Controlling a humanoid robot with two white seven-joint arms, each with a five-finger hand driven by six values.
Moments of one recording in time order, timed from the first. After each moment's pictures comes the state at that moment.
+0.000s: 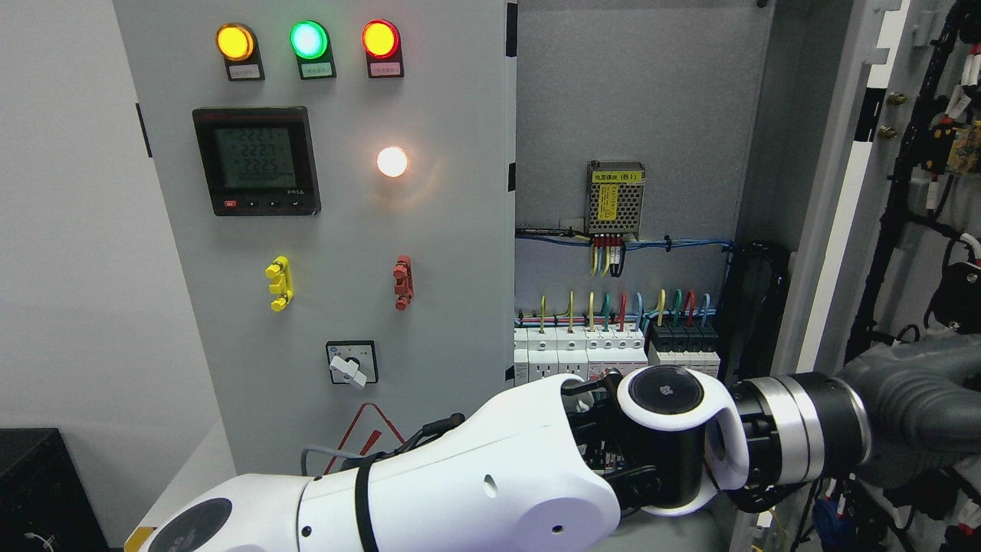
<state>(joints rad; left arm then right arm) -1.51 -0.12 -1.19 -1.39 1.39 0.14 -0.08 0.14 0.12 0.14 -0.12 -0.09 -0.04 0.14</state>
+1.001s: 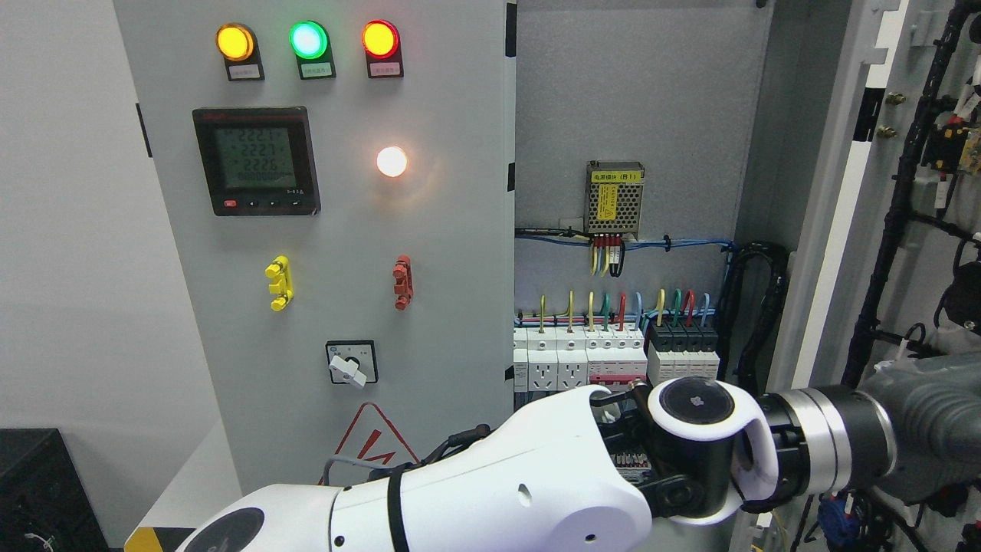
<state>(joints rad) -1.50 -0.13 -1.17 -1.36 1.39 0.22 -0.08 0.14 0.12 0.14 -0.12 -0.09 -0.04 0.14</state>
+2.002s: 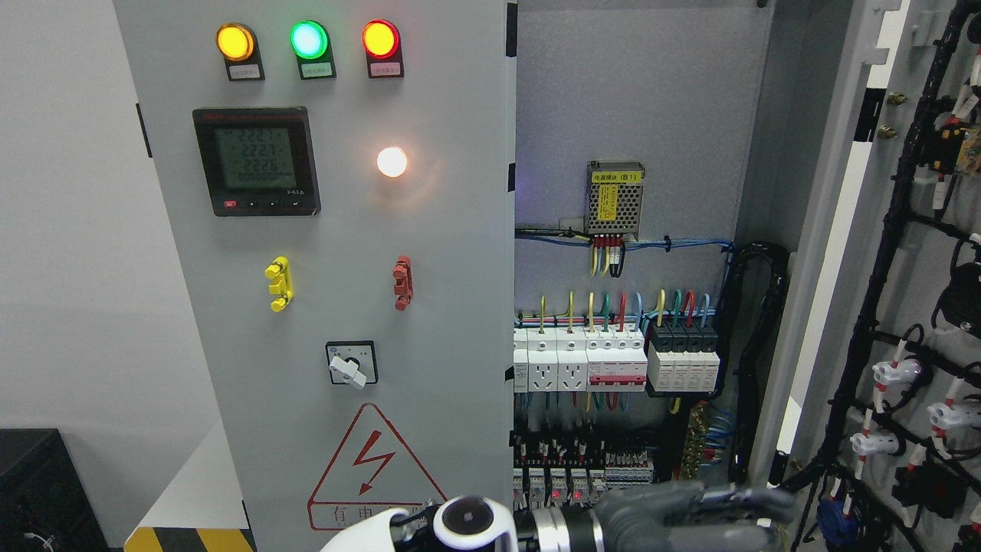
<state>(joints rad) -0.92 0.29 -1.19 -1.55 1.10 0.19 -0.23 0.14 0.12 0.14 -0.12 -0.09 -0.04 0.14</state>
